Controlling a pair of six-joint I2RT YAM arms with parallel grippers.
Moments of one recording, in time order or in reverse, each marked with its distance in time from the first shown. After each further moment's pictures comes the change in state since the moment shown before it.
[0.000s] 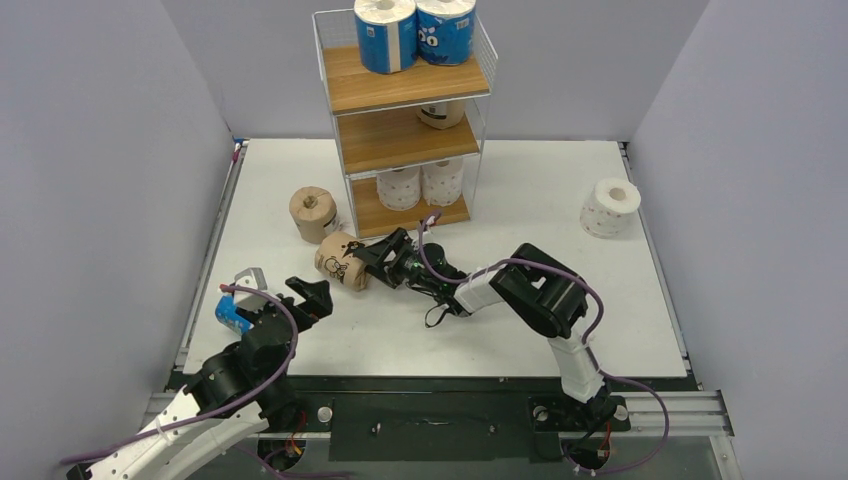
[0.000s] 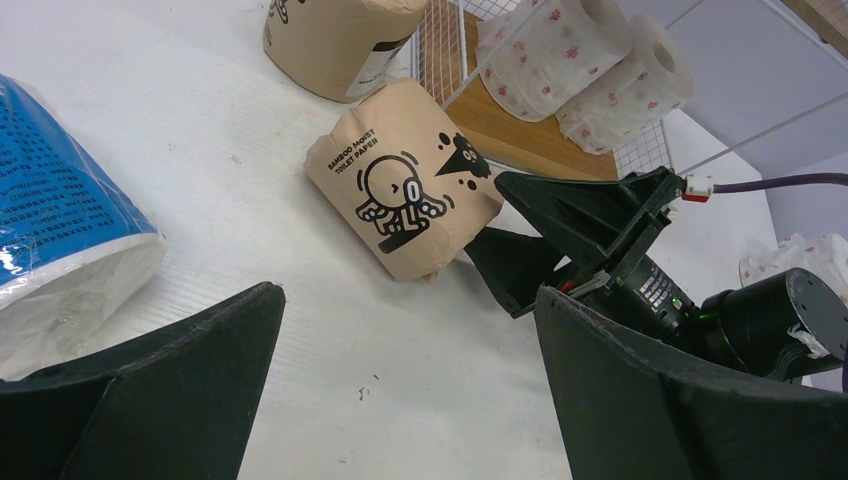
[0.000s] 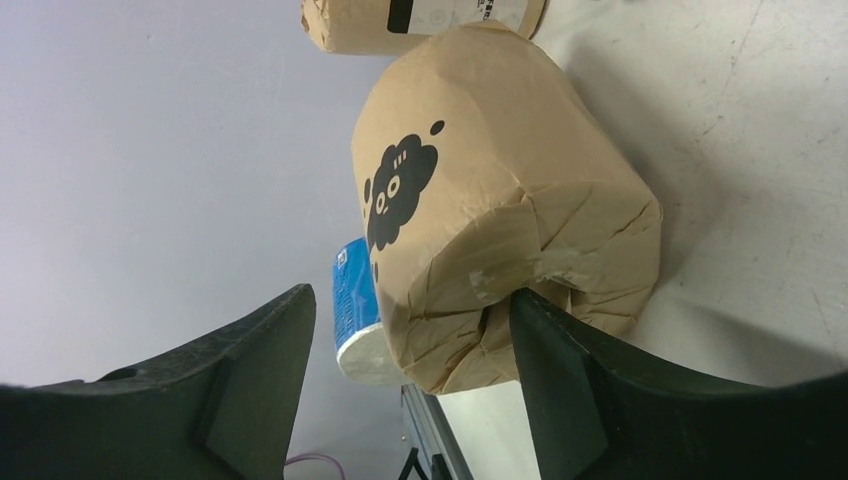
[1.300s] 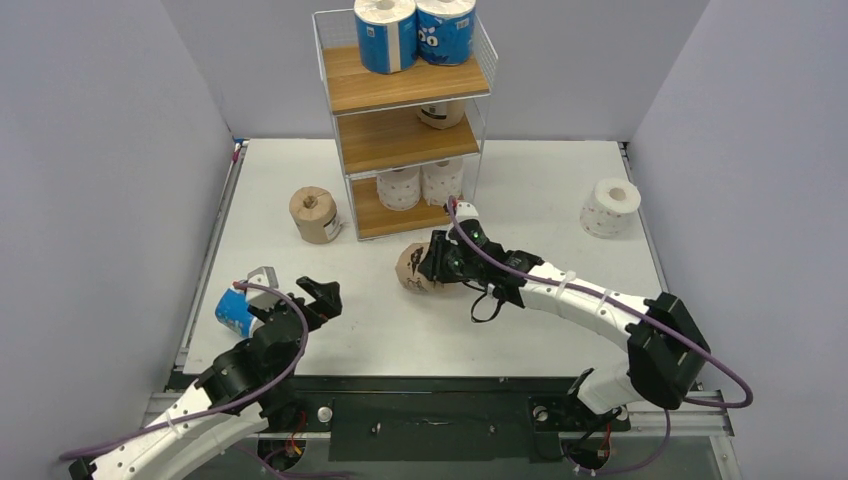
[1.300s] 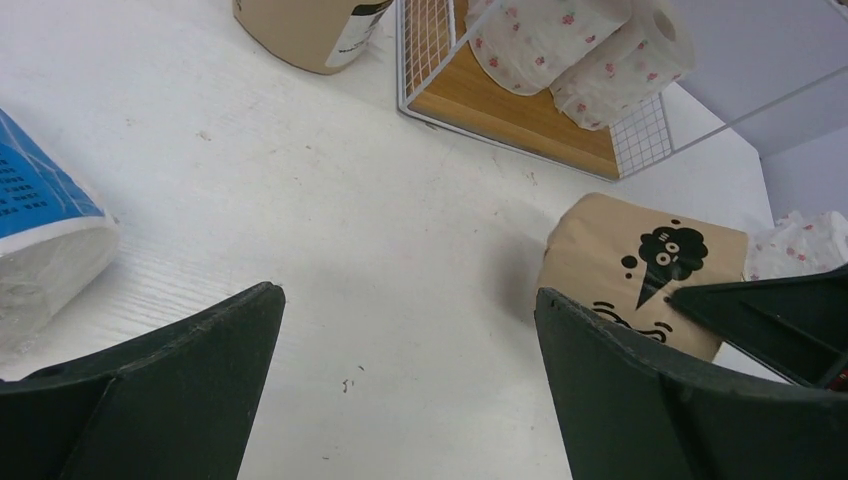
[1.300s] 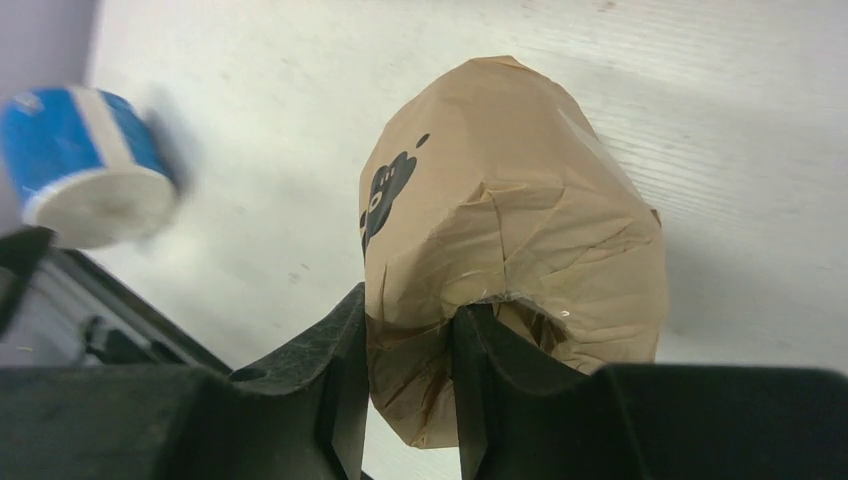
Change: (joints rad) left arm 0.000 0.039 -0.045 0.066 0.040 -0.018; right arm -0.052 -0.642 -0.045 -0.998 0.106 -0.690
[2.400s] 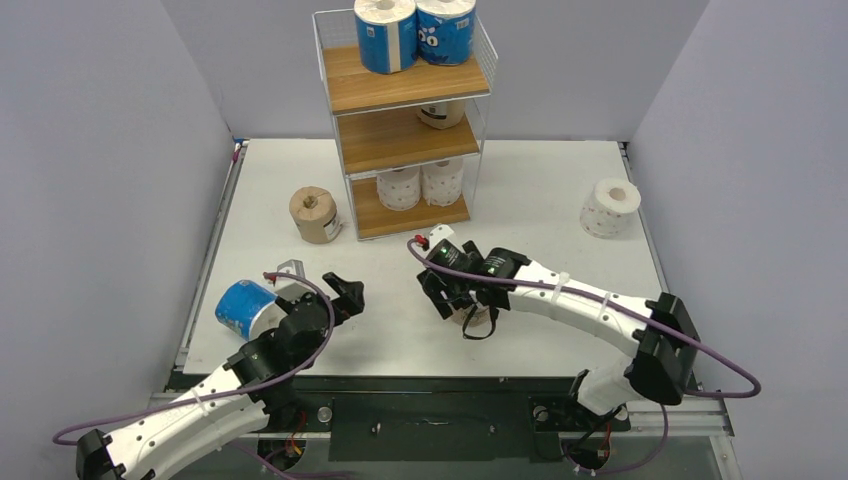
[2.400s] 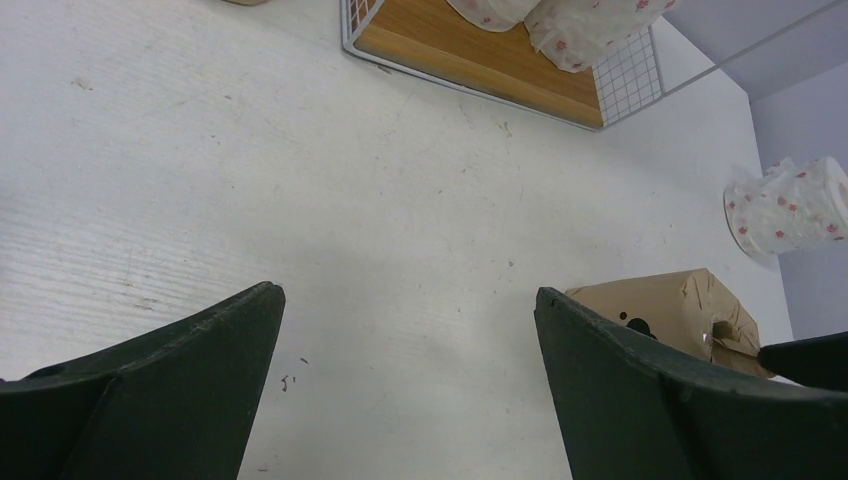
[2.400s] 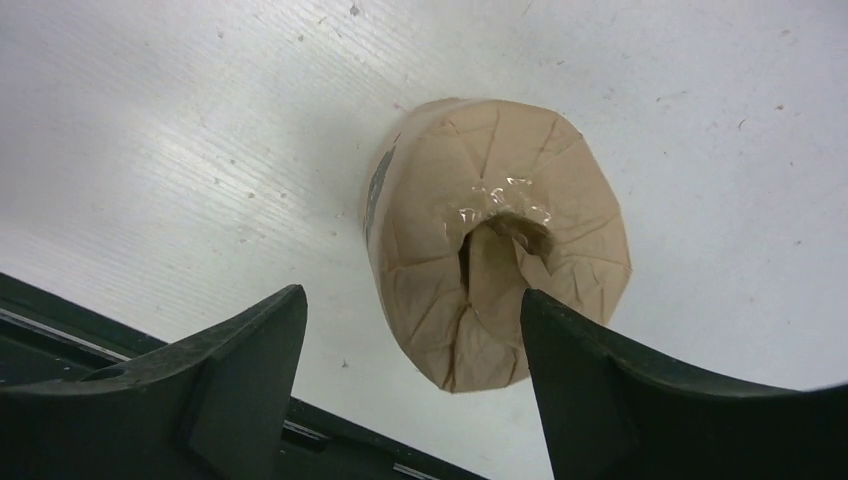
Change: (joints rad) left arm 0.000 0.212 -0.080 0.270 0.112 -0.026; right arm 0.184 0.047 0.267 -0.775 0.330 -0.444
